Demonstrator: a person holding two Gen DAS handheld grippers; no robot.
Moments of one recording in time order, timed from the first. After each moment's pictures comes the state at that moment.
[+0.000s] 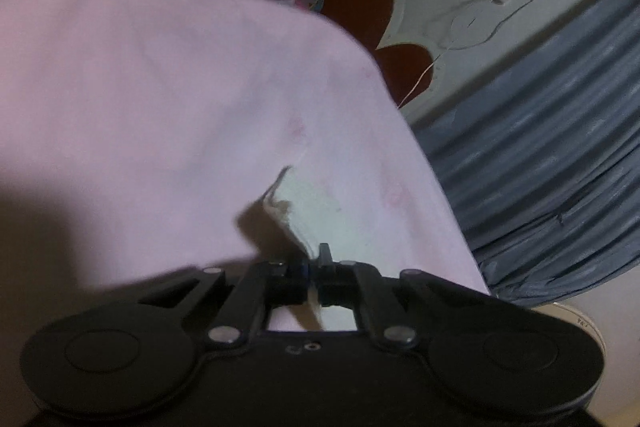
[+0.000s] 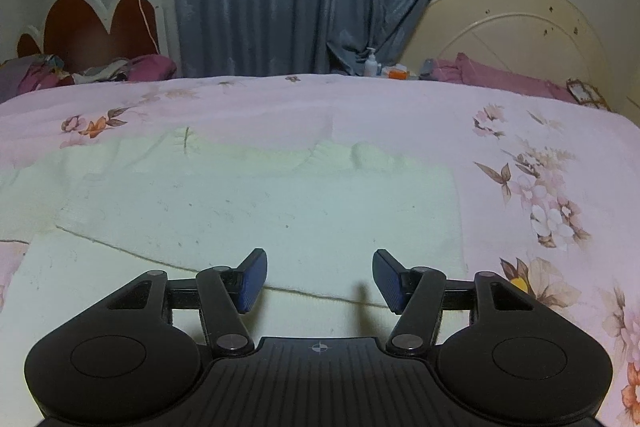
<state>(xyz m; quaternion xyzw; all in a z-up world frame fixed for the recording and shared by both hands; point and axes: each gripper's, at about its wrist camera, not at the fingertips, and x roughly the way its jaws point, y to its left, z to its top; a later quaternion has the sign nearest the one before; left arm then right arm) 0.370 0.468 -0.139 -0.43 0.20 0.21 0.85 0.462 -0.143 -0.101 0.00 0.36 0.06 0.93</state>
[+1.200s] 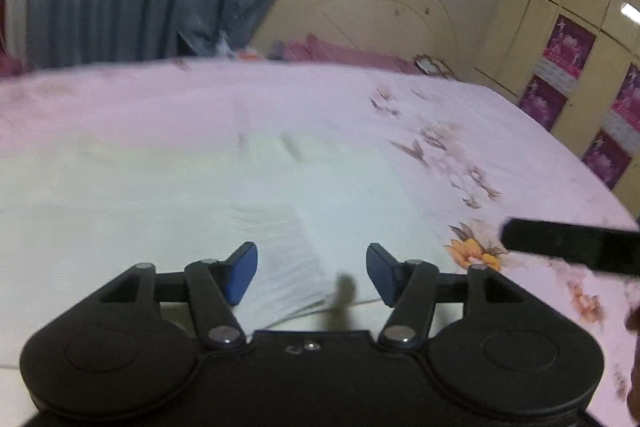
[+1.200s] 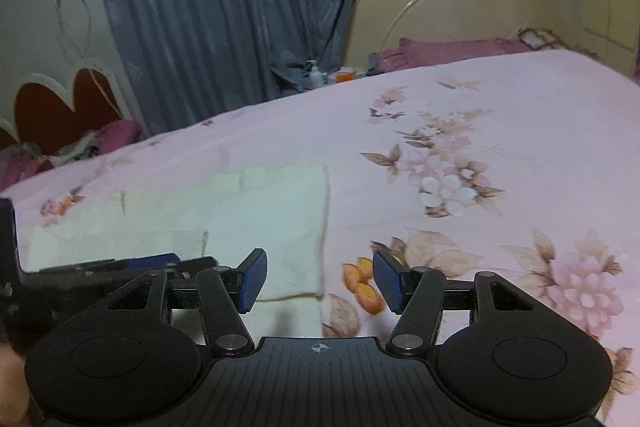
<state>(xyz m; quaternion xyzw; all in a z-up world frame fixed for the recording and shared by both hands) 0.490 -0.045 -0.124 -0.03 0.35 -0.23 0.91 0.429 -0.261 -0.072 0.13 0.34 0.04 0.93</state>
